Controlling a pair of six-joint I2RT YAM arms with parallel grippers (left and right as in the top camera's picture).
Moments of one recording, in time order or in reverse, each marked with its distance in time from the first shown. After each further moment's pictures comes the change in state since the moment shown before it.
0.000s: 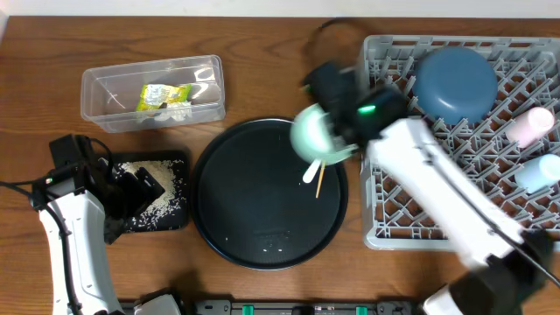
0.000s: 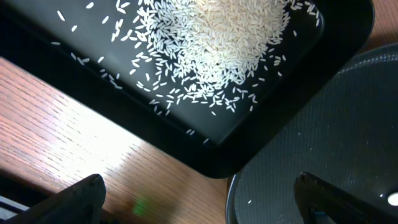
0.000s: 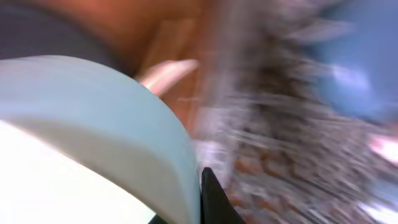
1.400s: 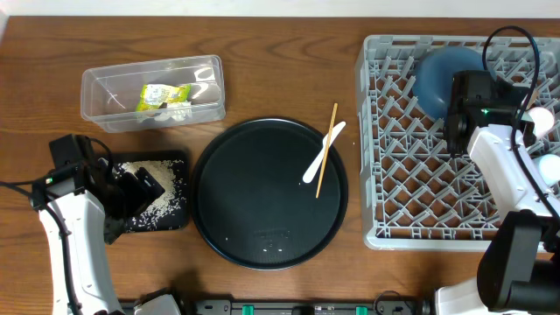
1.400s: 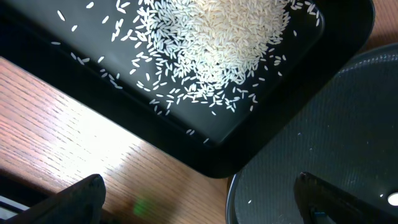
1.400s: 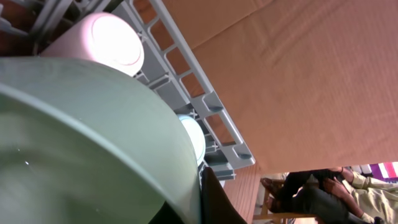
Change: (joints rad) left arm 0.000 0.000 0.000 0.000 0.000 0.000; right arm -0.642 -0.017 -0.478 0.529 0.676 -0.083
